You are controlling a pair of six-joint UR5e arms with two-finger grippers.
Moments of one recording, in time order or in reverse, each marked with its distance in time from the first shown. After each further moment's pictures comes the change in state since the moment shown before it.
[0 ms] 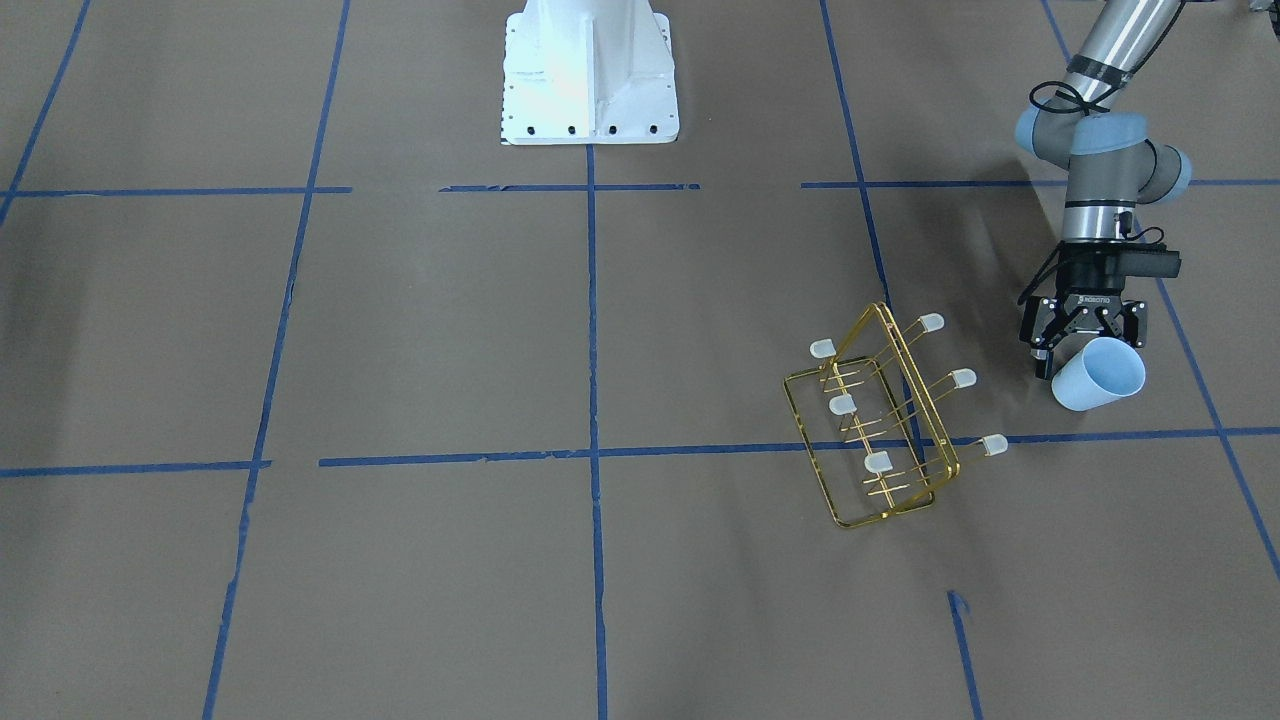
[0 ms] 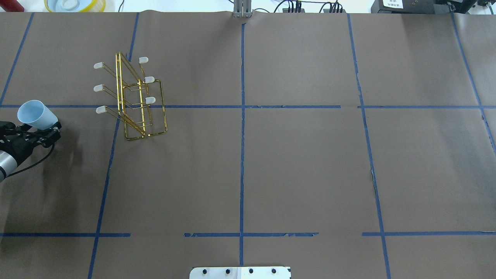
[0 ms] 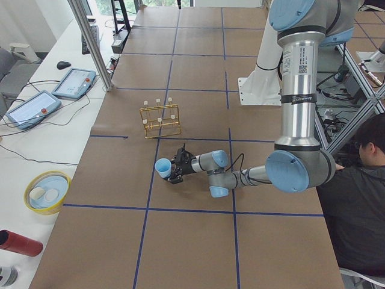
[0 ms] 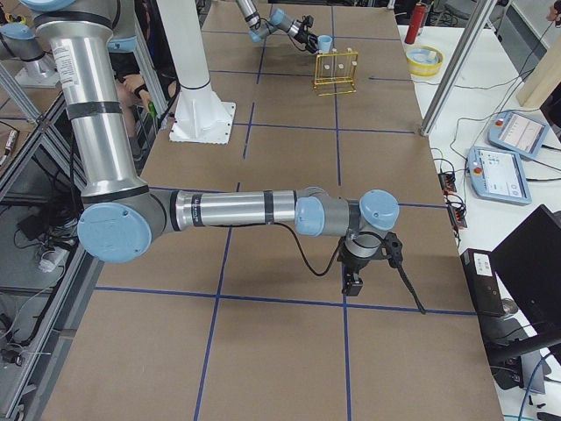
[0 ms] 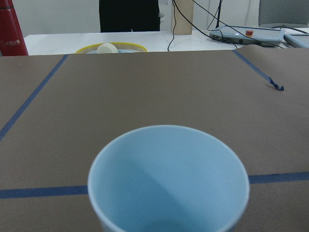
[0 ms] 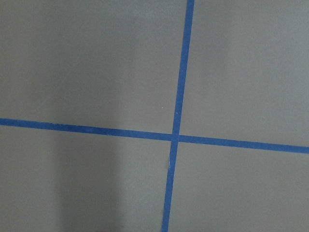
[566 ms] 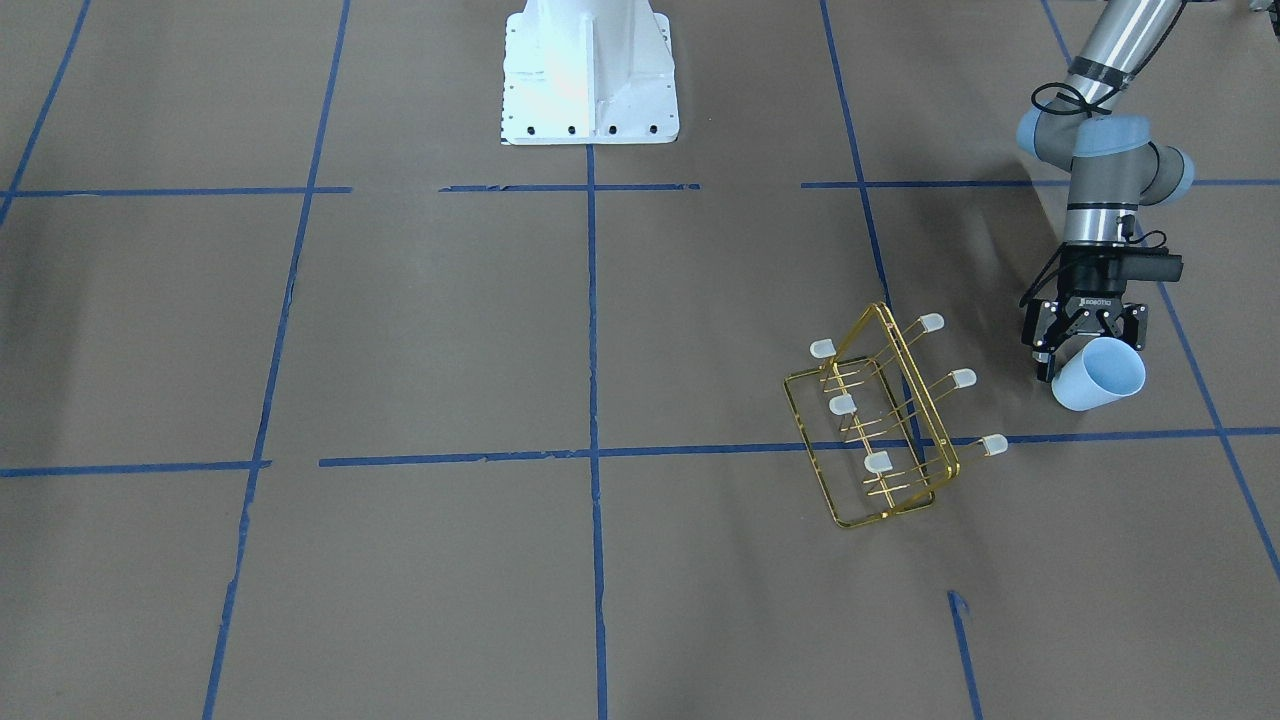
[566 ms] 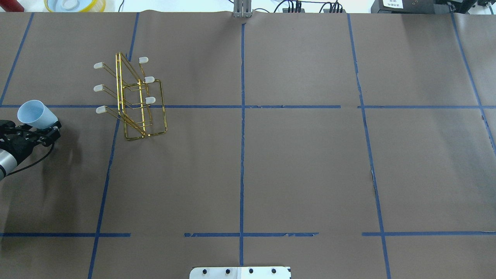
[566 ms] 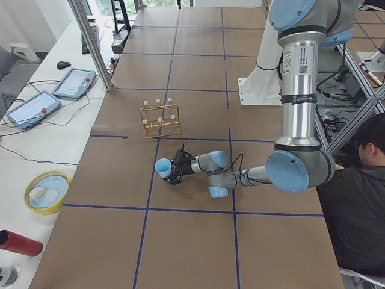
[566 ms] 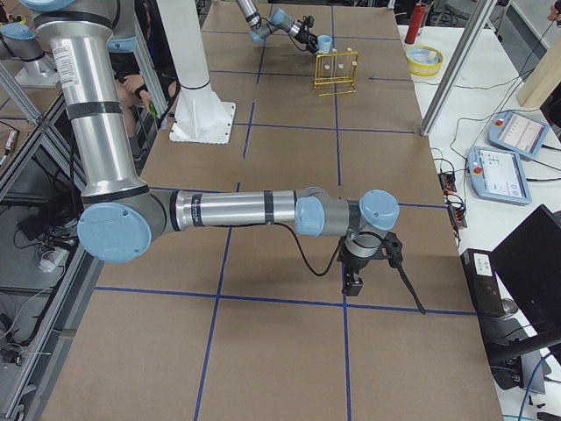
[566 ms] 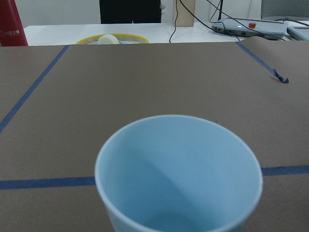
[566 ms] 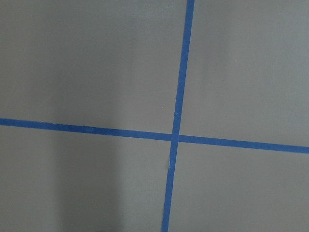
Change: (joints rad) left arm -0.016 -0.009 0.005 0.003 -0.020 -0.010; right arm 0.000 0.000 0.000 0.000 0.000 0.000
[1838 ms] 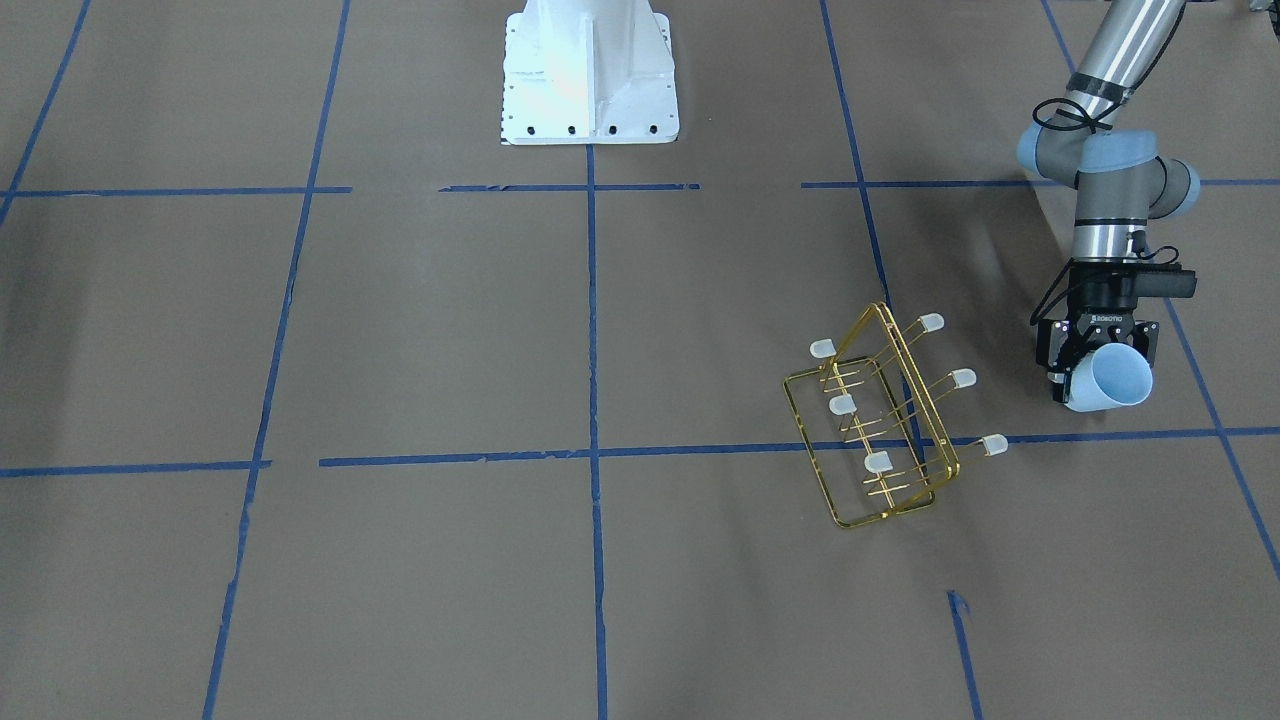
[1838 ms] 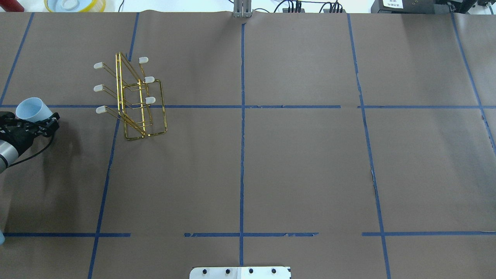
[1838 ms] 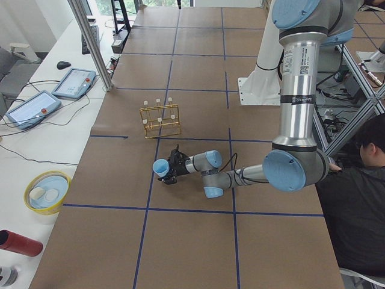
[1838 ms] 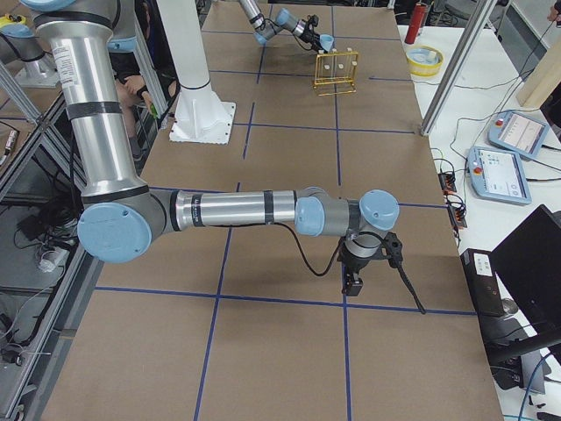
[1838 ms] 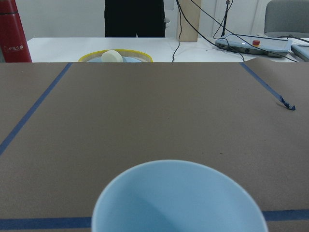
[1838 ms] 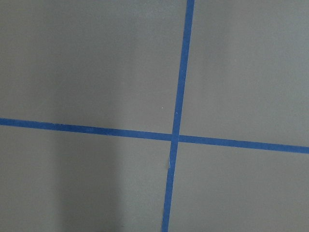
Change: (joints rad) left arm -0.043 -0.040 0.047 0.002 -0.020 -0.006; right arm 0.000 0.000 0.000 0.000 0.000 0.000
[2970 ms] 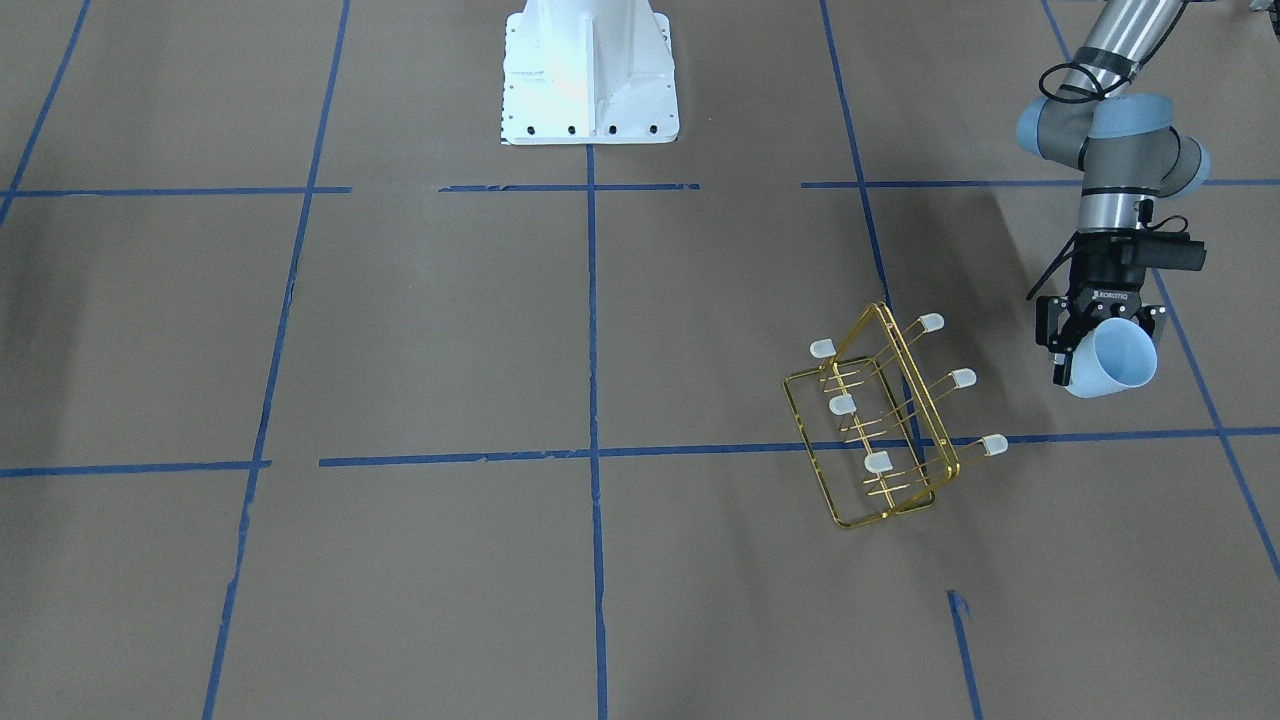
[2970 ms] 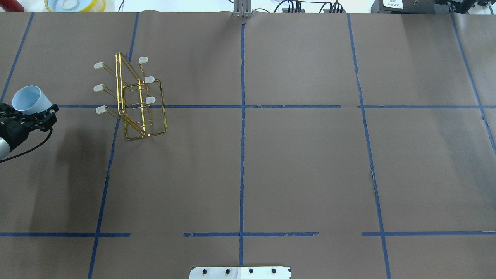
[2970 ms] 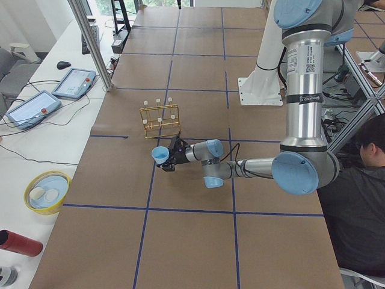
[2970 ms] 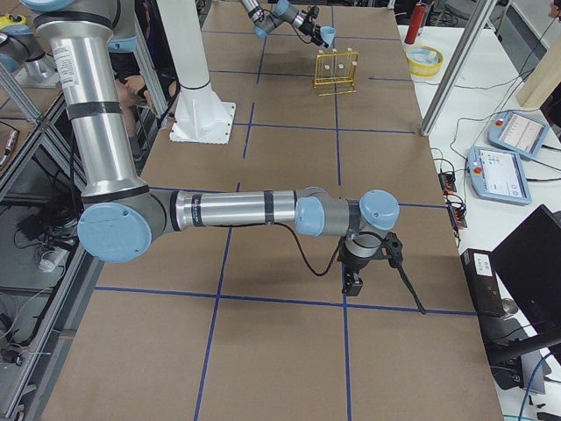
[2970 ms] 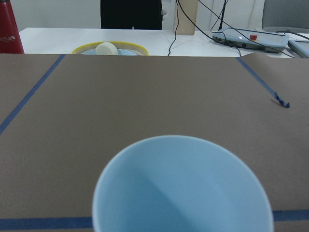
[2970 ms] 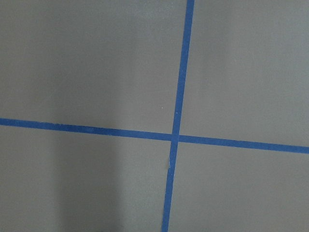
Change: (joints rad) left arm -0.034 0.091 -0.258 0.073 -0.045 0.188; right arm 0.000 0.000 0.000 0.000 0.000 0.000
